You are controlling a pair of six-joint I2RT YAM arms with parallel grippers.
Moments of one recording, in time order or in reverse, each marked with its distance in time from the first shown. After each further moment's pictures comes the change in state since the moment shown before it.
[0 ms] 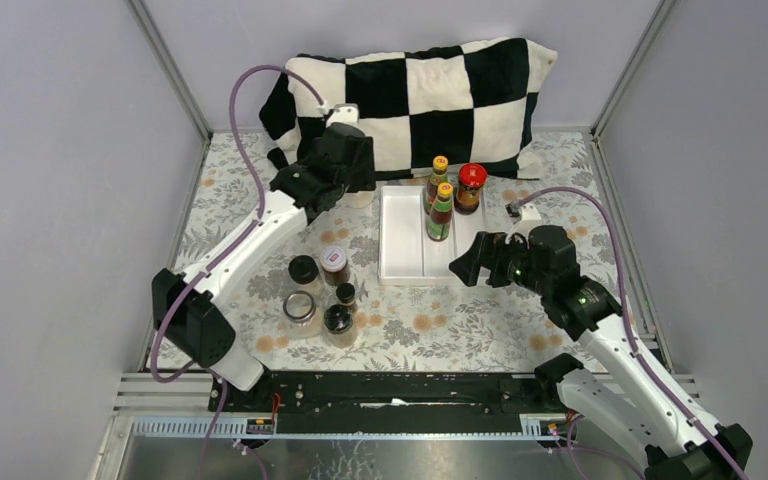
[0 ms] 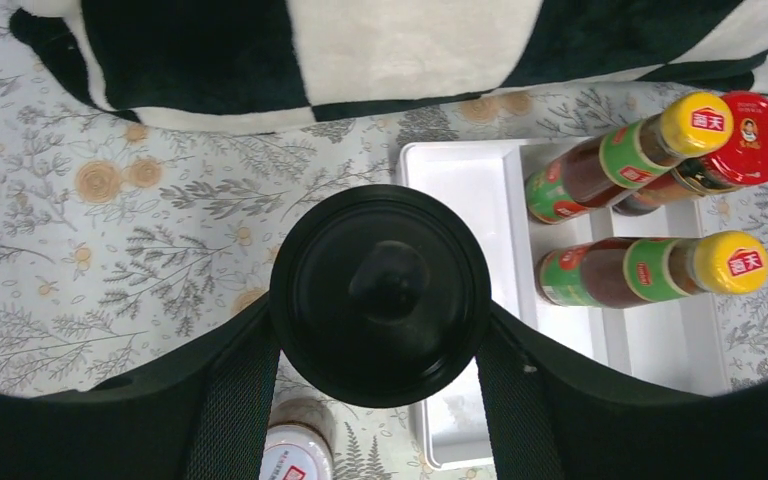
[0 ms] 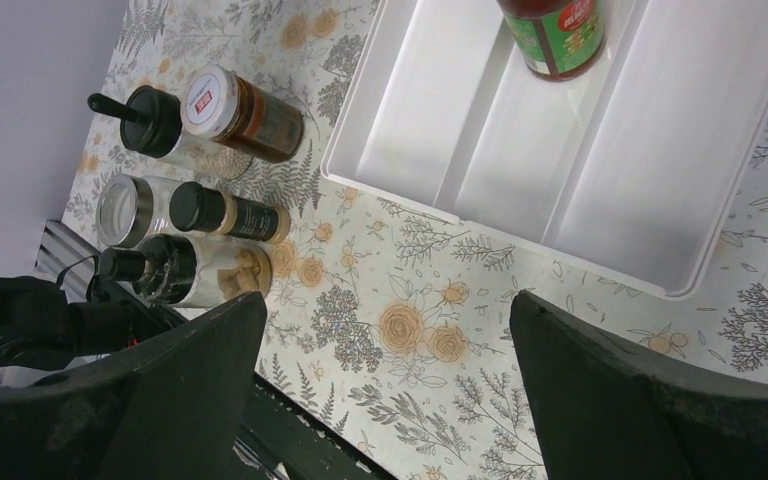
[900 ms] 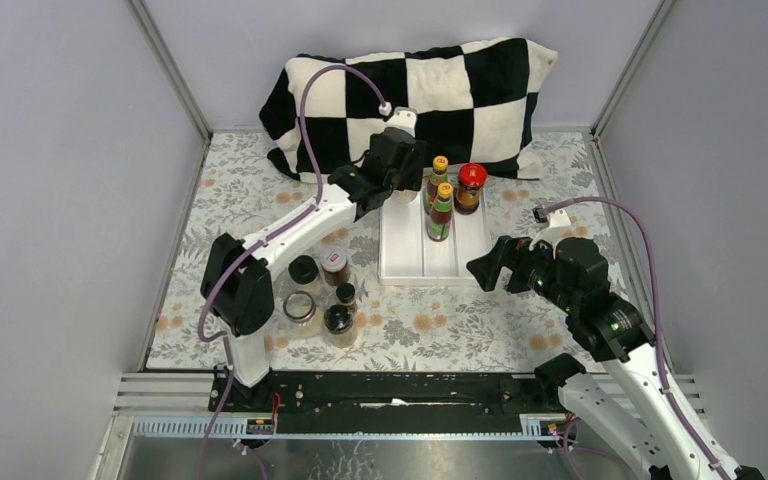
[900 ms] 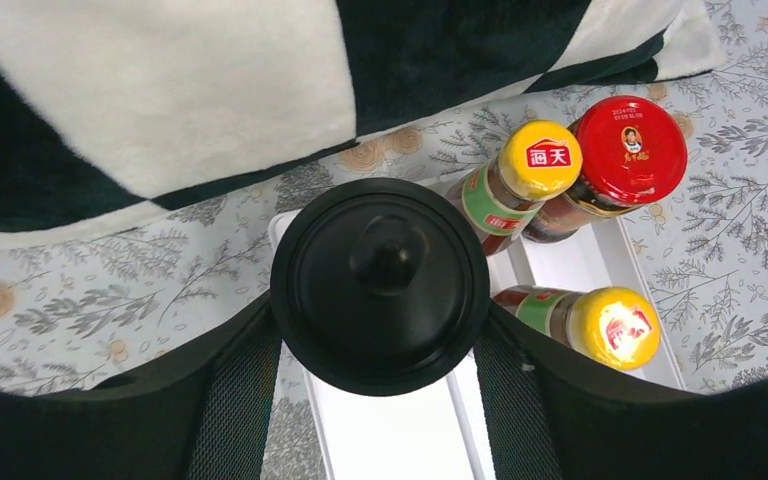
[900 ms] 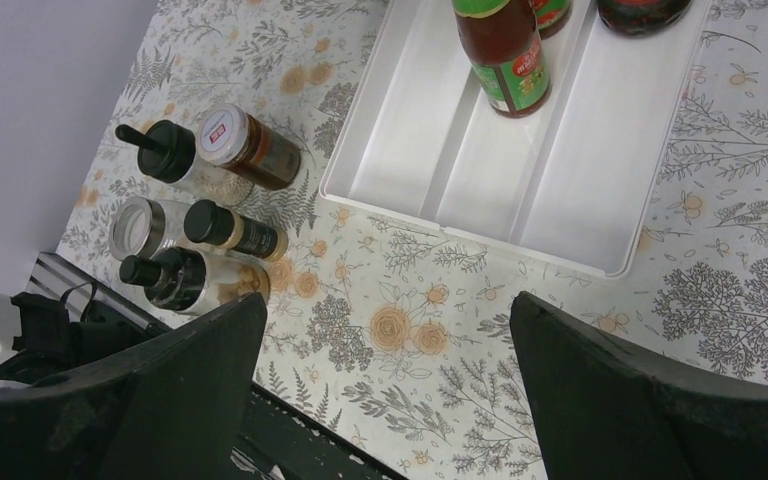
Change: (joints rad) left arm -0.120 0.272 0.144 0.203 0.013 0.088; right arm 0.000 -0.172 0.089 -0.167 0.102 -0.025
